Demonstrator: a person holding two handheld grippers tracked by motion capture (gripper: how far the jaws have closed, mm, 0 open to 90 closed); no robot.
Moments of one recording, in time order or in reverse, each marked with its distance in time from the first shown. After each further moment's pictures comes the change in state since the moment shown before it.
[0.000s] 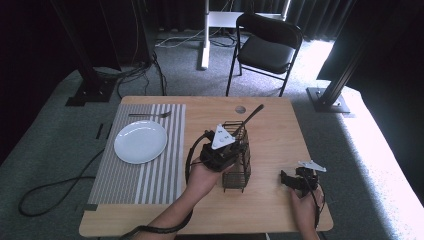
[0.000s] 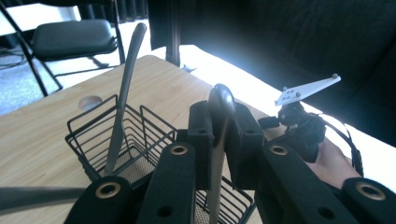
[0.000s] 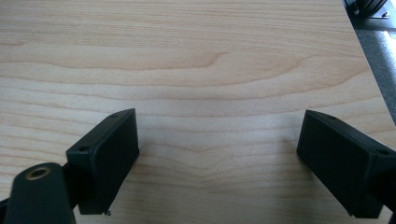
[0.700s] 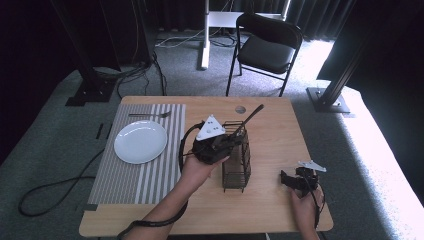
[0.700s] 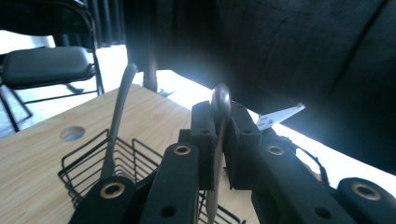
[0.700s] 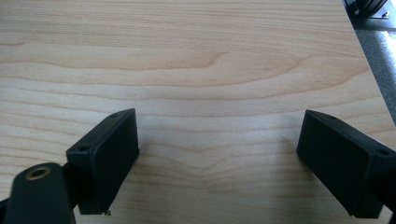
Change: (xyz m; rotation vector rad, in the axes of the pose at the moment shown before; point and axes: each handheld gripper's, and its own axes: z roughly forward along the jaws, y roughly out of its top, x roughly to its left) left arm 0.018 0.017 -0.022 -0.114 -0.129 -0.004; right arm 0.000 0.000 0.000 0.000 -0.001 0.000
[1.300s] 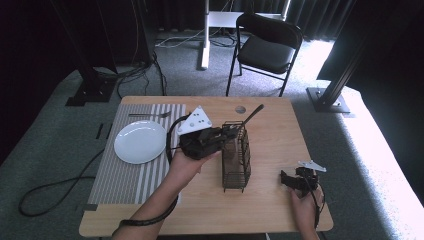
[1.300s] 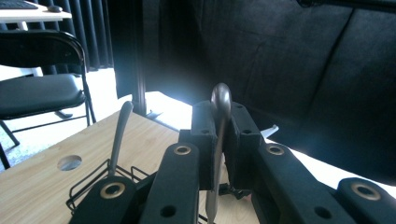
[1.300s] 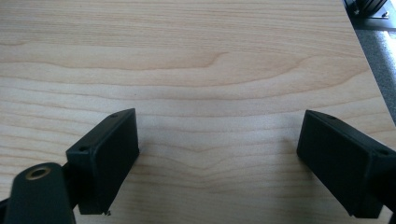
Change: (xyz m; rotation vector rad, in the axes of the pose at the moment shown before) left arm 0.003 0.027 -0.040 -0.076 -0.056 0.035; right arm 0.000 0.000 0.000 0.000 0.000 -0.001
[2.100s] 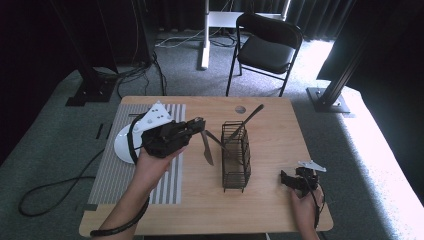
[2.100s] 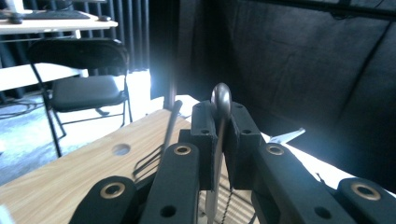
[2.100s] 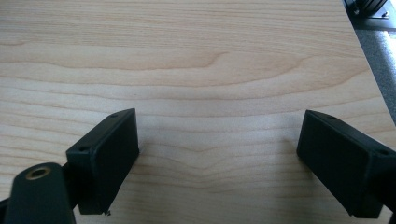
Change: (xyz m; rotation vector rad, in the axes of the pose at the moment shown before) left arm 0.022 0.001 -0.070 -0.023 0.147 -0.034; right arm 0.000 0.000 0.000 -0.001 0.000 0.000
